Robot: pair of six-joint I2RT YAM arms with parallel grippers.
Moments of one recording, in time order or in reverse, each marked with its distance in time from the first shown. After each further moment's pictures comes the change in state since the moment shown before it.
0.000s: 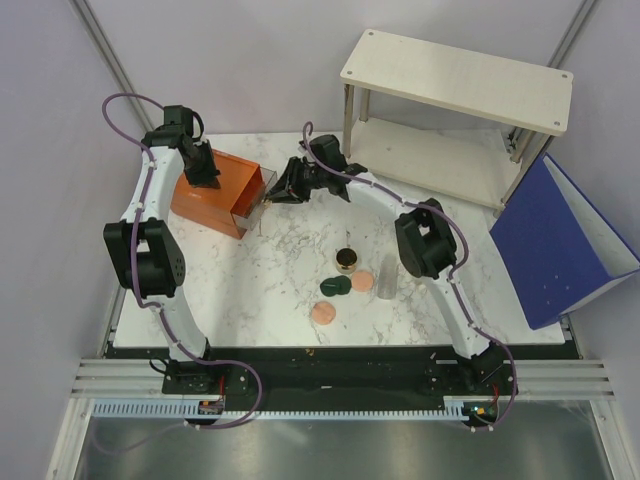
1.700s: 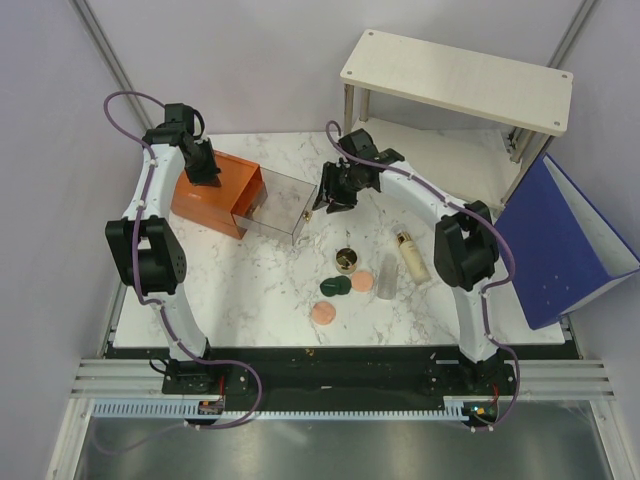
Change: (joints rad) left arm -0.002 0.029 0.040 -0.017 0.001 0.001; right arm -0.076 -0.356 -0.258 -0.499 0.261 -0.394
